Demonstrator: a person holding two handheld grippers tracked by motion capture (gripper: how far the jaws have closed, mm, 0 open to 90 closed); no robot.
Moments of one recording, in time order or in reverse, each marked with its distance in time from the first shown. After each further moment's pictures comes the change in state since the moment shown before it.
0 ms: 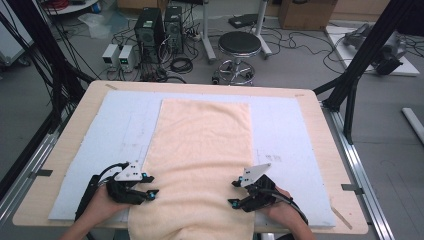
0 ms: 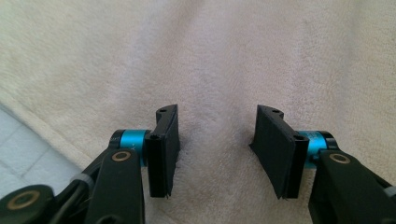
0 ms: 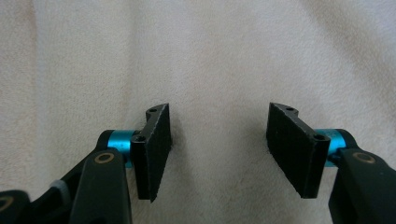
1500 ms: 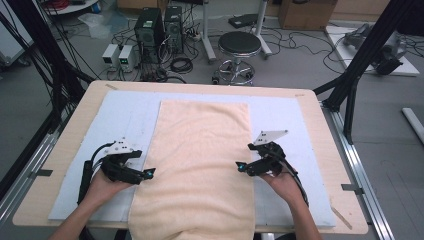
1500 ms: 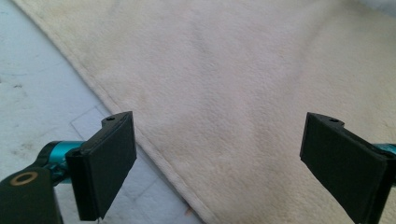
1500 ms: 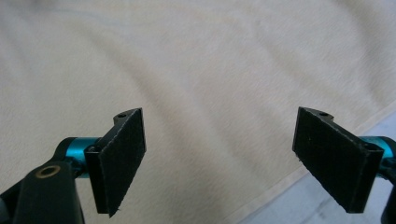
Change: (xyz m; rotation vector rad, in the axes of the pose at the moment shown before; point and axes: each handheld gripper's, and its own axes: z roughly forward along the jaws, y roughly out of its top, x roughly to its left) left arm 0.052 0.015 -0.009 -0.140 0.101 -0.232; right arm -0.073 0.022 -0.032 -0.119 -0.215 0.233
